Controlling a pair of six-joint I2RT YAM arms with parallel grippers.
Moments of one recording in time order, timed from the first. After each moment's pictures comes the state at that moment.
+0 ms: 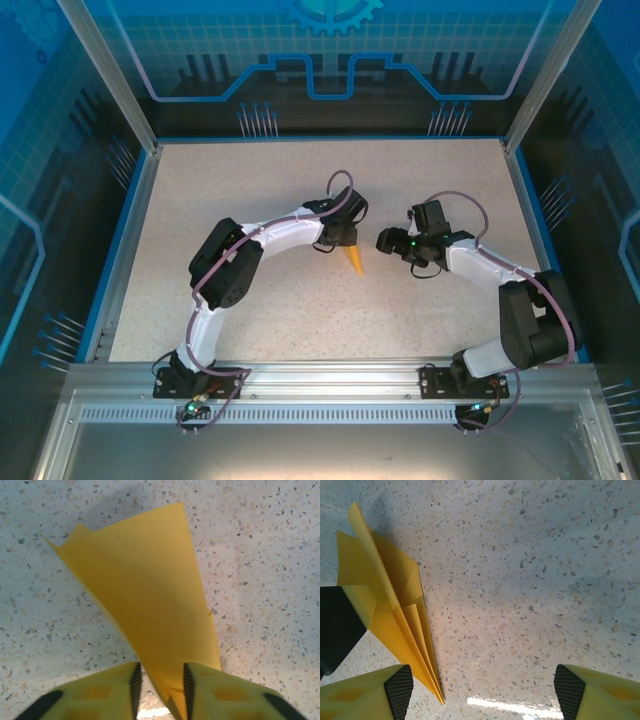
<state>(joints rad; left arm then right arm) -0.71 2.12 1.58 -0.57 -0.17 -0.67 0.27 1.46 0.78 -0.31 -0.21 0.61</state>
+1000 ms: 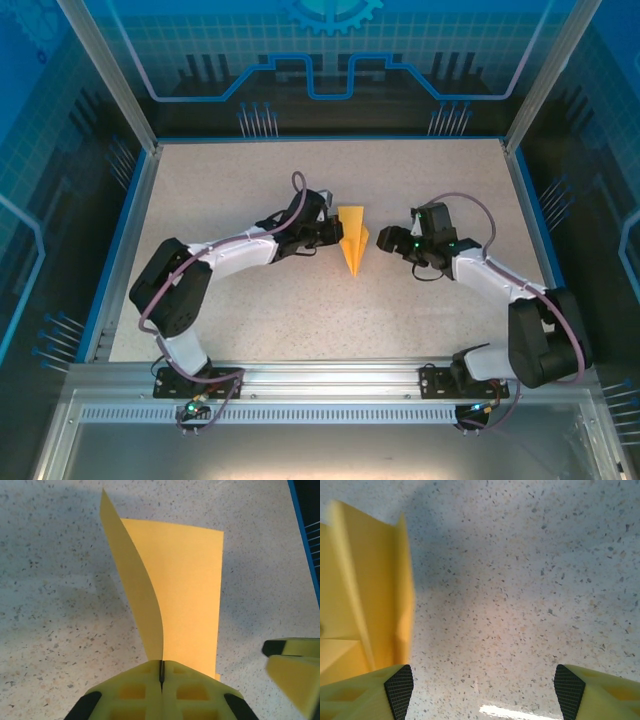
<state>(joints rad) -0.62 1.75 1.08 -0.03 0.16 -0.73 0.27 1.35 0.72 -0.24 -0.24 0.63</state>
